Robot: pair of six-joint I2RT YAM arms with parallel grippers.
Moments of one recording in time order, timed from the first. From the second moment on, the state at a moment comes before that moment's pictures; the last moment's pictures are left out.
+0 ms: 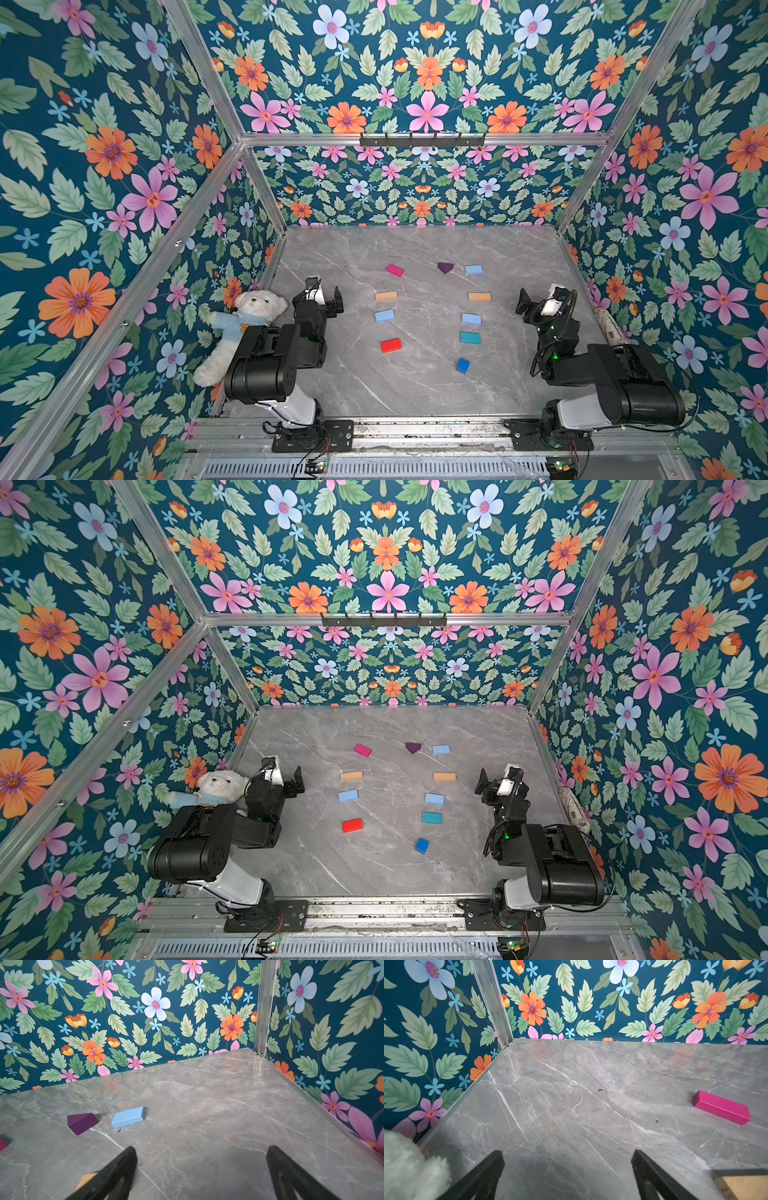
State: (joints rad) left arm -0.01 1.60 0.30 1.08 -0.10 0.00; right arm -0.01 1.45 0.12 1.23 0.05 0.14
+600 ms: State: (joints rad) left arm -0.02 1.45 0.40 0.86 -0.13 0.00; right arm 0.04 1.21 0.43 0.79 0.29 0.23
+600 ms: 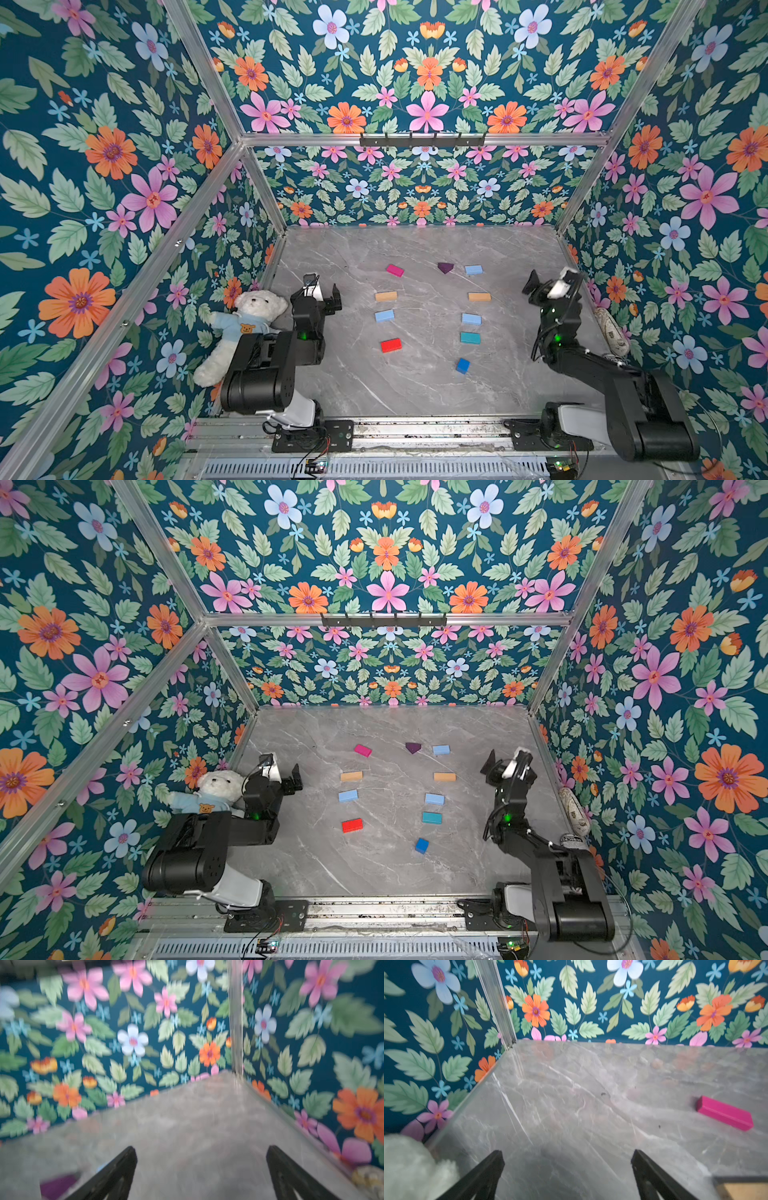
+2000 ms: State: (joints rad) left arm -0.32 1.52 0.92 -0.07 -0.12 -0.28; right arm 0.40 2.34 1.92 -0.61 -0.18 -0.21
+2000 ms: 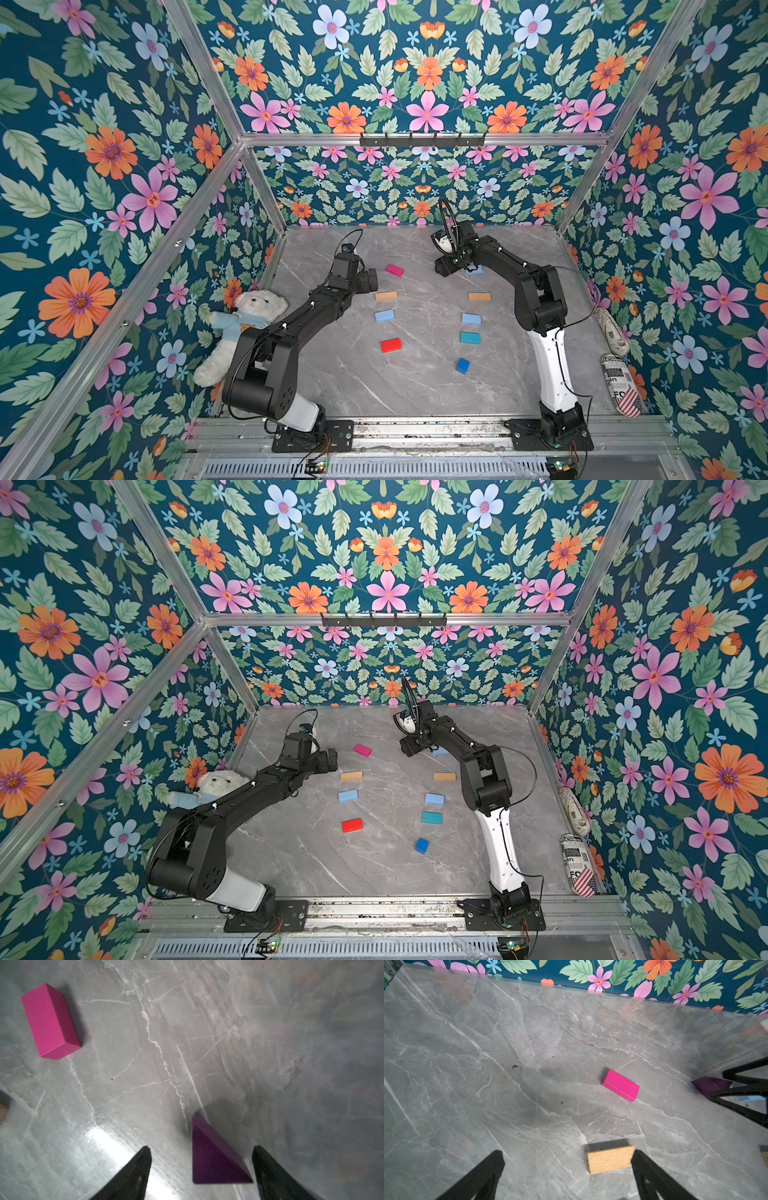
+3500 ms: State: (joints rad) left arm -0.32 1.59 0.97 -0.08 -0.13 -0.26; right arm 0.51 2.30 1.85 -0.63 -0.11 -0.35
